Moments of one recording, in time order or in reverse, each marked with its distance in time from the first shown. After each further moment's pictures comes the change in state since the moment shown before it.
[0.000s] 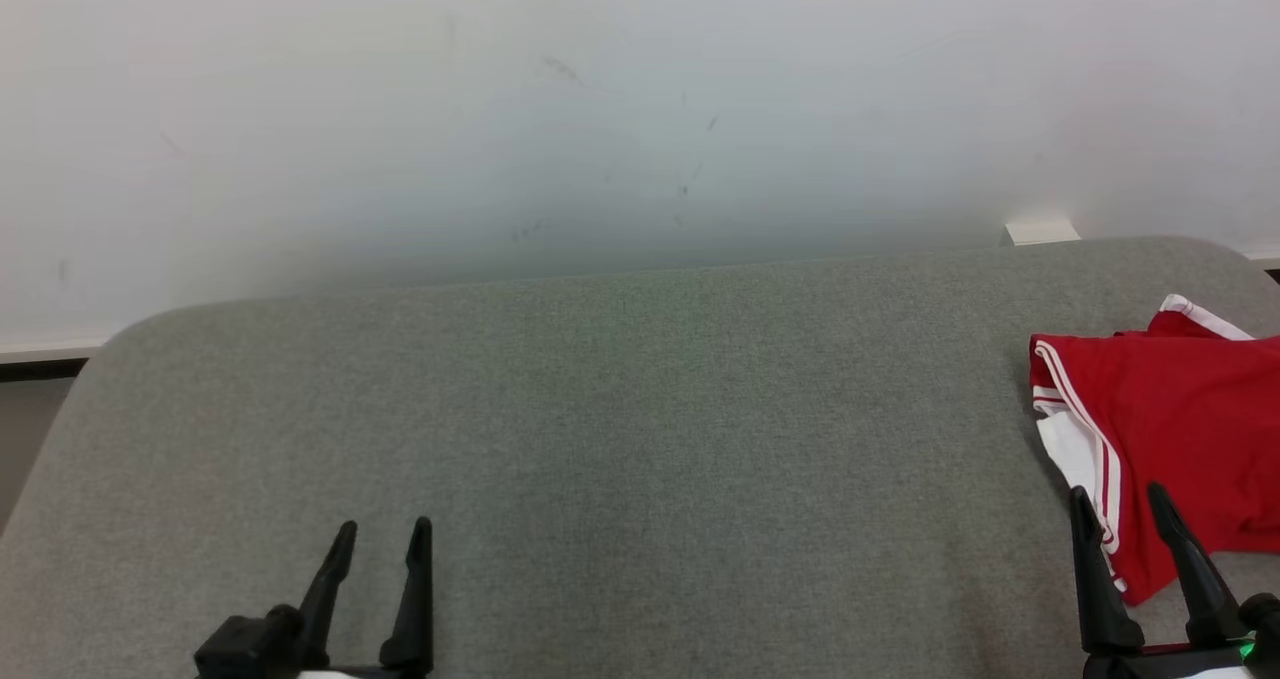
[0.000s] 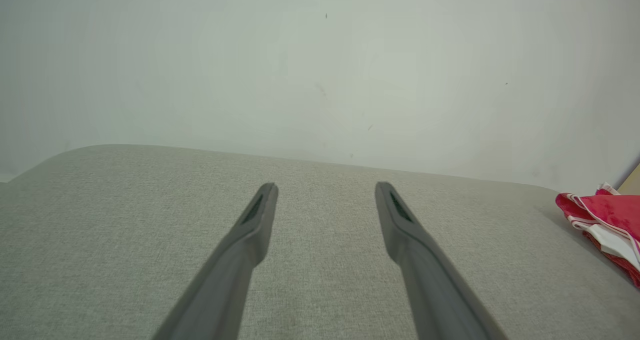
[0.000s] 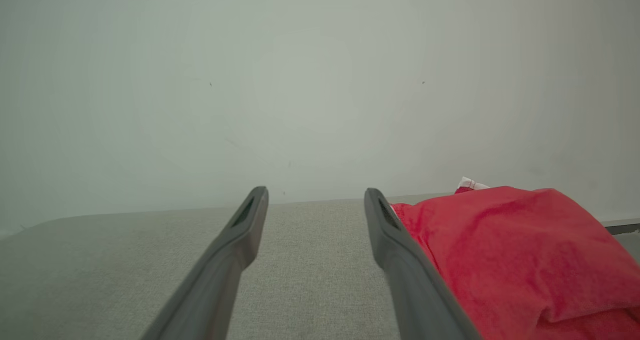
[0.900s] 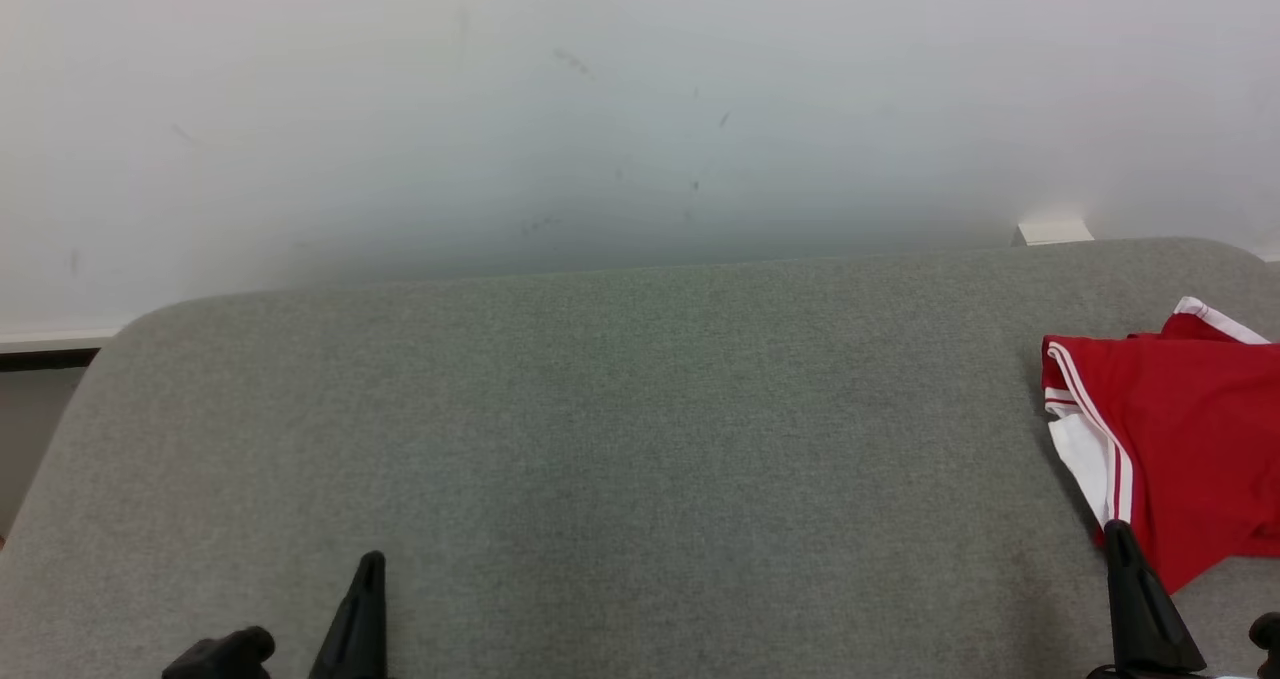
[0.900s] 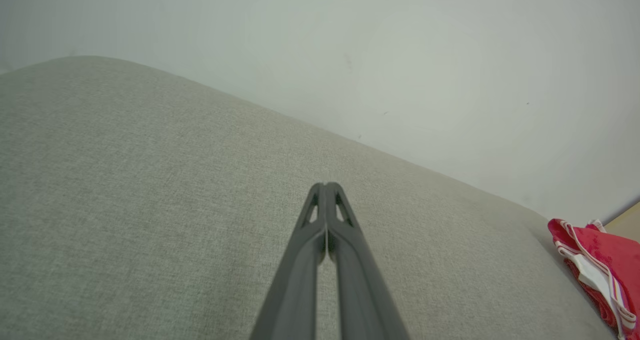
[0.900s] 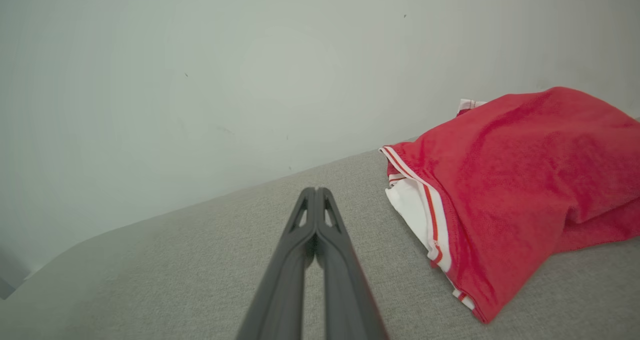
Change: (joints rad) left arm 0.014 -0.007 0.012 0.046 -0.200 0.004 0.061; right arm 0.011 0.026 -0.001 0.062 0.189 0.000 0.059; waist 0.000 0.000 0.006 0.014
